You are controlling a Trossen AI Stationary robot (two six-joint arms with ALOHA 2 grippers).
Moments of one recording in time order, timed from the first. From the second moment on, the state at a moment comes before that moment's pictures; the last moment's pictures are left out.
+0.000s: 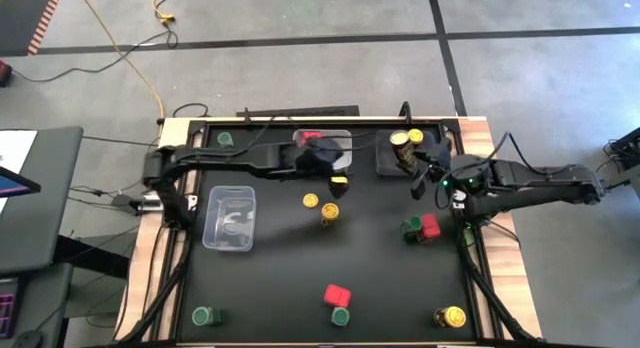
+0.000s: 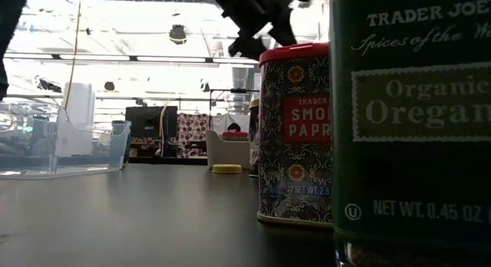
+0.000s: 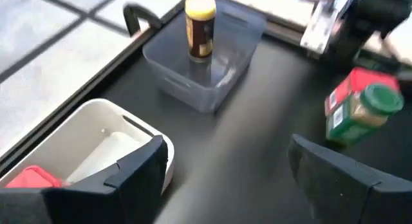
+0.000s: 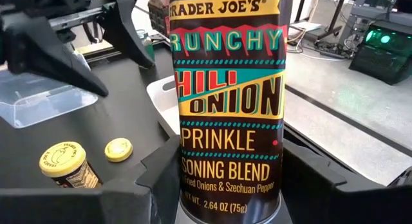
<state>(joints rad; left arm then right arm) 0.10 1.77 1.55 -0.33 -0.31 -0.29 0.01 0.61 0.65 -0.42 0.61 0.24</state>
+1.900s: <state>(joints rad) 0.04 1.69 1.18 0.60 -0.42 -0.19 0.07 1.22 0.80 0.27 0.57 0.01</state>
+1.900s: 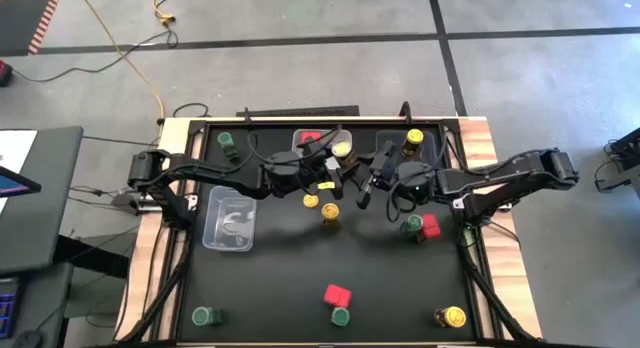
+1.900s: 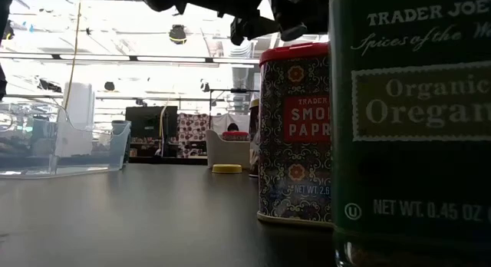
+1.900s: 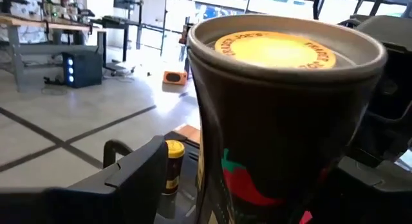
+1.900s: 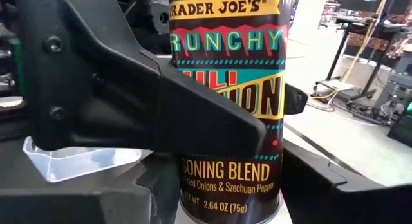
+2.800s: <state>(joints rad) 0.05 1.69 1.18 0.57 -0.43 -0.19 0.06 1.22 0.80 0.27 0.58 0.02</state>
